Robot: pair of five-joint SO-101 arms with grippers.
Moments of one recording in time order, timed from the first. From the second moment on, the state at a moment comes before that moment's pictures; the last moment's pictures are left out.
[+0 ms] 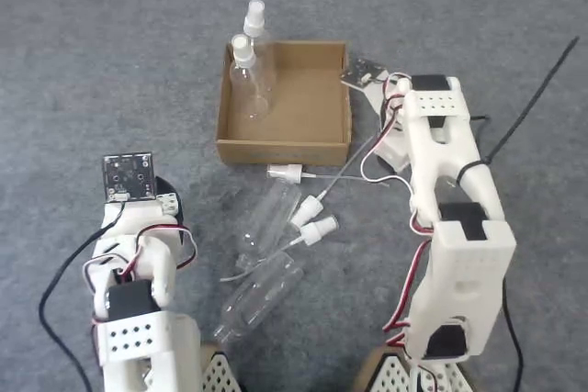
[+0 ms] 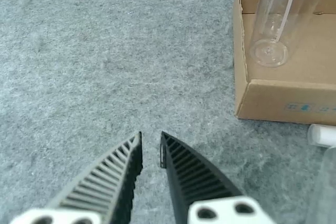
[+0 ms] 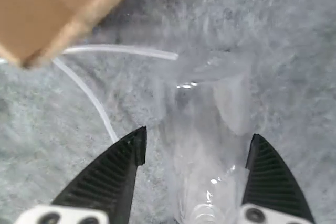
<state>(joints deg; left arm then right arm) -17.8 -80.0 88.0 41.8 -2.0 -5.6 28.3 -9.0 75.3 42.0</state>
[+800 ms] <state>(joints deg) -17.8 -80.0 88.0 41.8 -2.0 2.3 28.5 -9.0 75.3 31.6</state>
